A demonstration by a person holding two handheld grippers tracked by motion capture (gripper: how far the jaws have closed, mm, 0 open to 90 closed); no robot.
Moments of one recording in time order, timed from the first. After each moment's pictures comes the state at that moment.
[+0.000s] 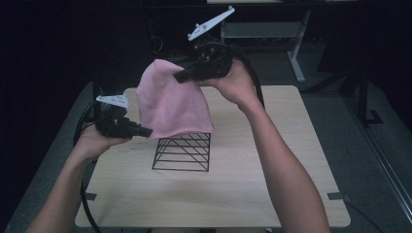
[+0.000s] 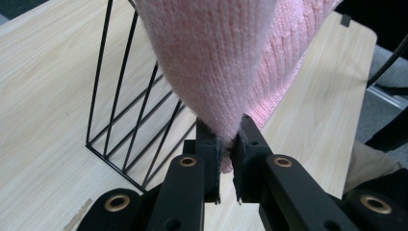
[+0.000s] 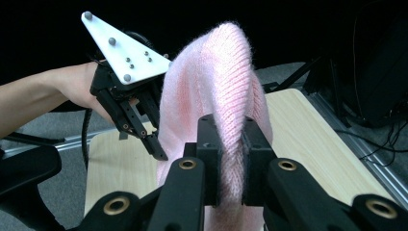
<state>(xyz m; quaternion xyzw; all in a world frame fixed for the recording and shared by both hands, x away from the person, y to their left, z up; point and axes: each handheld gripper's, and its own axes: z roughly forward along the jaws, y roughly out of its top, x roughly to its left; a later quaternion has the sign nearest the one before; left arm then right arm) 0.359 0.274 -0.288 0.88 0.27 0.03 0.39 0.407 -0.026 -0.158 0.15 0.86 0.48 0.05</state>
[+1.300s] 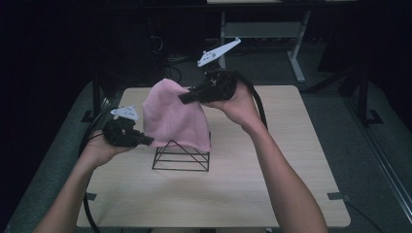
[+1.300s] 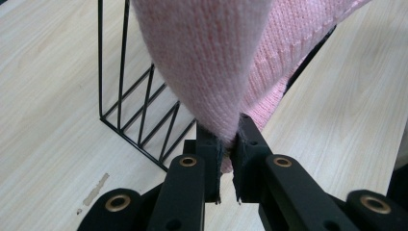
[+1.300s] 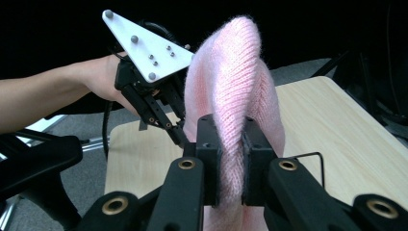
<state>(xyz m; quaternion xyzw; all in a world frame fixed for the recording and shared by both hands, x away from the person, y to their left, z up) 0.351 0.267 -0.317 0.90 0.27 0.07 0.33 0.395 -0.035 -0.209 0.15 0.85 0.50 0.01</state>
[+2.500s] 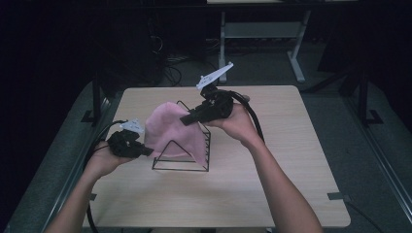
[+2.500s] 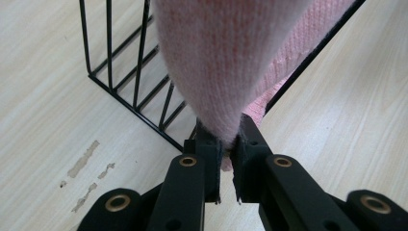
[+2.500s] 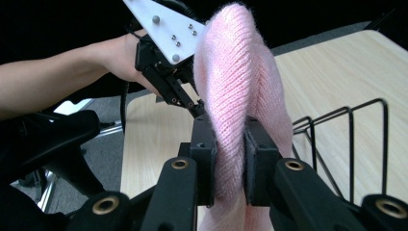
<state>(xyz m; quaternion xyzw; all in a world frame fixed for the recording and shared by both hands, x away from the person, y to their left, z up) 0.351 0.271 -0.365 0.91 0.28 0.06 0.29 0.394 -0.030 -0.267 0.15 0.87 0.47 -0.06</state>
